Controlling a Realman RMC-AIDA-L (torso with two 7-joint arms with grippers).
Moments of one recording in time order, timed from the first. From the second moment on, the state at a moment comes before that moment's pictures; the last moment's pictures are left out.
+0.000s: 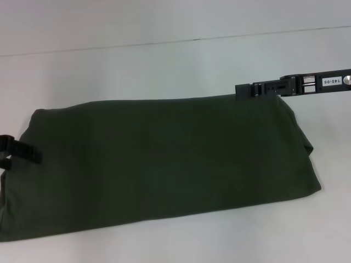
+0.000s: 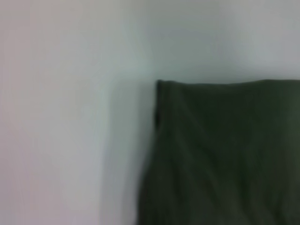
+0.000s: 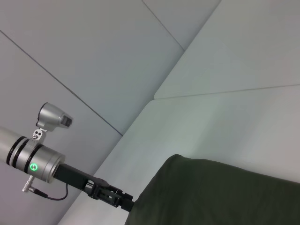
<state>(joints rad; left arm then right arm) -0.72 -1.94 -2.36 -0.86 -0.47 1.55 -2.65 0.59 1.98 -0.61 -0.83 -2.08 -1.73 2.15</state>
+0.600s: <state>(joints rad) -0.74 -1.93 -2.36 -0.79 -0.40 1.53 -2.72 0.59 1.98 -0.60 -0.83 -2.08 -1.72 2.16</state>
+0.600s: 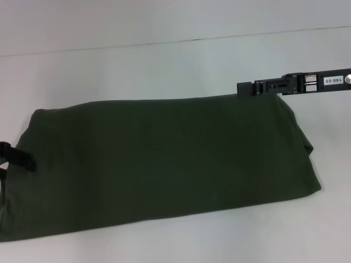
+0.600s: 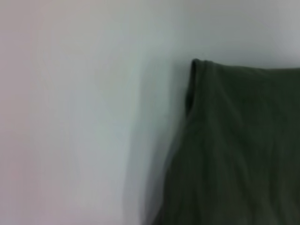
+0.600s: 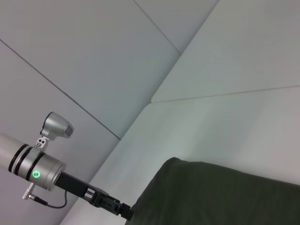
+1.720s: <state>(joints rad) -0.75 -1.92 -2.37 -0.69 -0.35 1.46 -2.75 0.58 1.98 -0.60 -0.83 -2.07 -1.71 2.18</state>
